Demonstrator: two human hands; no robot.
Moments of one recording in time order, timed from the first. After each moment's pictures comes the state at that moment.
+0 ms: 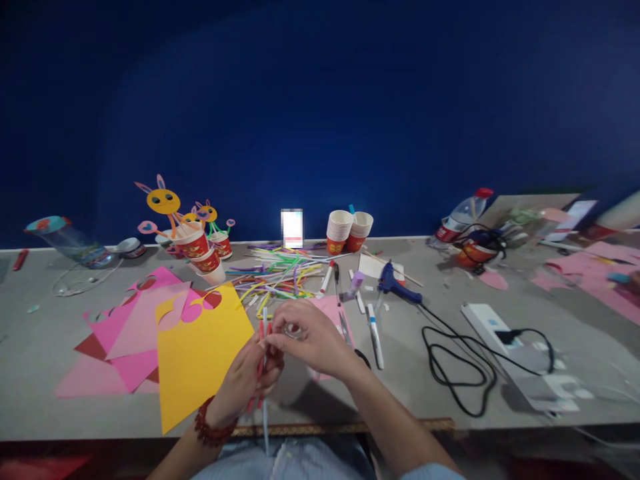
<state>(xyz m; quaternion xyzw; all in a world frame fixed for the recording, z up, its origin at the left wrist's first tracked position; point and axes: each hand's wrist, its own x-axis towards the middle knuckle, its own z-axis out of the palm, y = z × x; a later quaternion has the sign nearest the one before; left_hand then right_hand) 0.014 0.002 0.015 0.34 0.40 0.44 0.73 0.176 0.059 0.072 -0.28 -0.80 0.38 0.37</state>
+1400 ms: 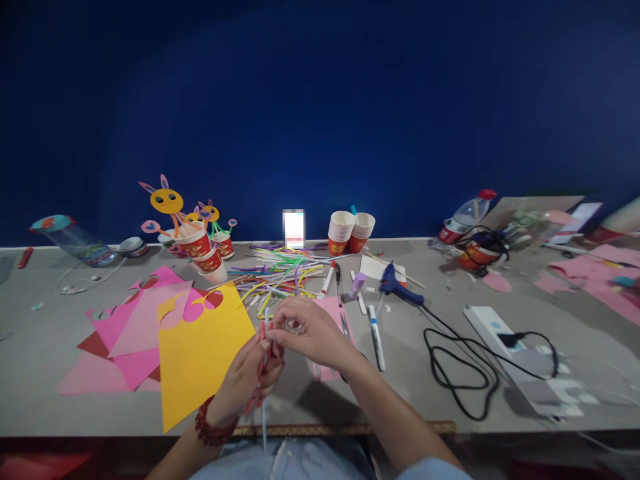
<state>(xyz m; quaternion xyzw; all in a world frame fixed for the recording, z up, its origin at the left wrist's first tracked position) 0.013 0.004 0.020 0.35 0.37 0.44 0.74 0.173 0.068 0.076 -0.29 -0.80 0.40 0.35</state>
